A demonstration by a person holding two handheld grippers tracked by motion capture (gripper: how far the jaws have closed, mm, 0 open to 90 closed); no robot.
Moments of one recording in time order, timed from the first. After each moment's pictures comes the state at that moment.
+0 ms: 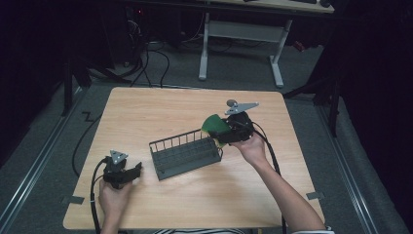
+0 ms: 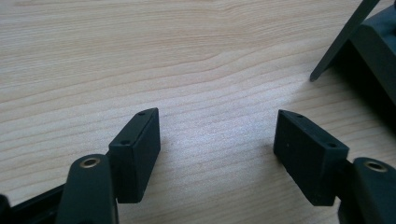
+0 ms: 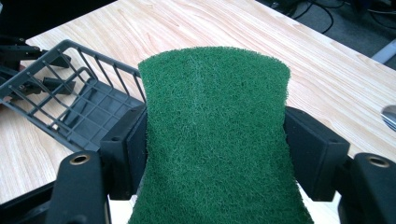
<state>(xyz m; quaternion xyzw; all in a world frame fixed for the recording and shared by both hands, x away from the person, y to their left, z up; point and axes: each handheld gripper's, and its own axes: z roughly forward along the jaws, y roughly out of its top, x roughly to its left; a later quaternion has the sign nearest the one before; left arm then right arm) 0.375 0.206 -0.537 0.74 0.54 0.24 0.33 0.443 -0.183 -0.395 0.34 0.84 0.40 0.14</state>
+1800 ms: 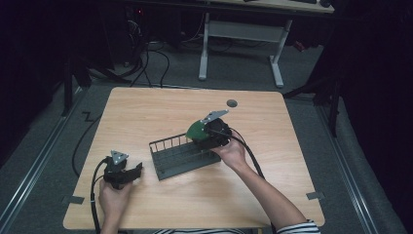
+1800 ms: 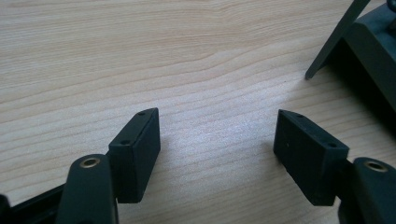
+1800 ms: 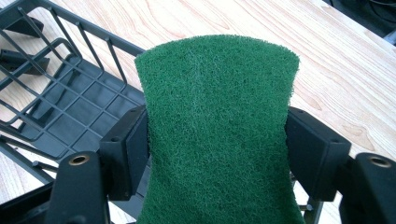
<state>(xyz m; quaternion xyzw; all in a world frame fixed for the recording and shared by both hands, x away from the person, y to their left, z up) 0.375 0.205 -0.537 0.74 0.54 0.23 0.33 0.448 -0.128 -0.429 0.33 0.87 0.33 0.17</state>
